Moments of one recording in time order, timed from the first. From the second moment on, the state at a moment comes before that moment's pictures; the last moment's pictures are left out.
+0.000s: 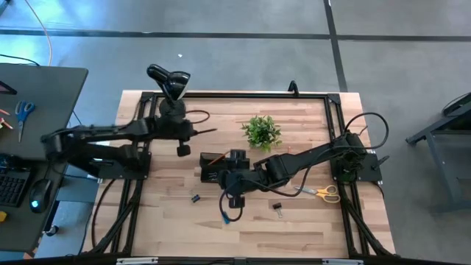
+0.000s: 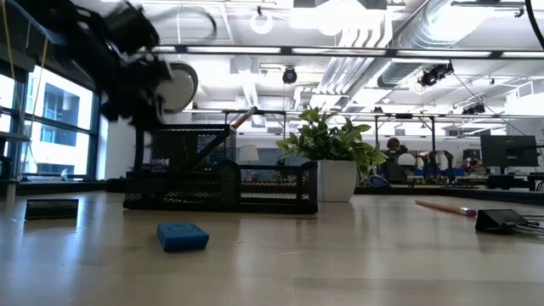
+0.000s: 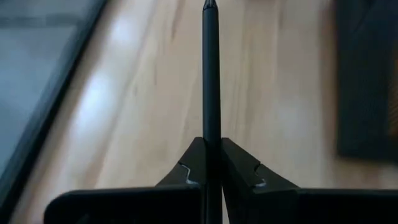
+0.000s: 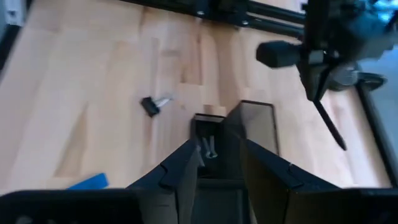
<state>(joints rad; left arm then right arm) 0.52 0.99 0.46 -0.23 -0.02 0.33 0.34 1.98 1.95 -0.81 0.43 0.08</state>
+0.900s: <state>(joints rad) 0.31 0.67 0.56 -0.30 0.07 0.02 0.27 2.12 1.95 -0.42 0.78 -1.10</state>
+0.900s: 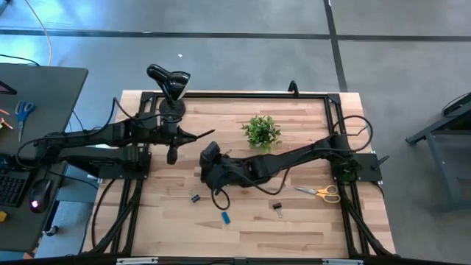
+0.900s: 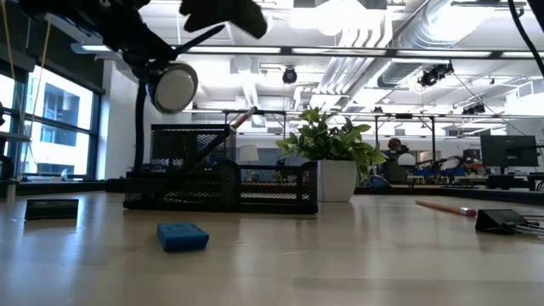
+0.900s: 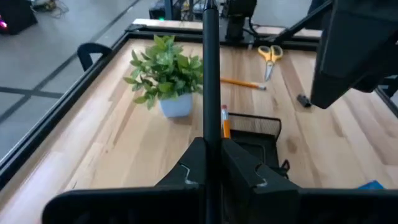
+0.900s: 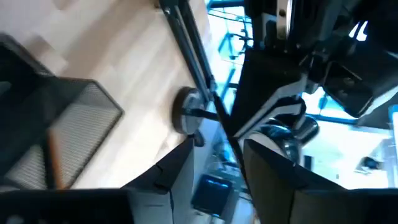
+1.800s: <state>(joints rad) 0.31 0.67 0.57 -0.30 0.16 0.00 0.16 2.13 1.95 -0.32 0.68 -1.12</state>
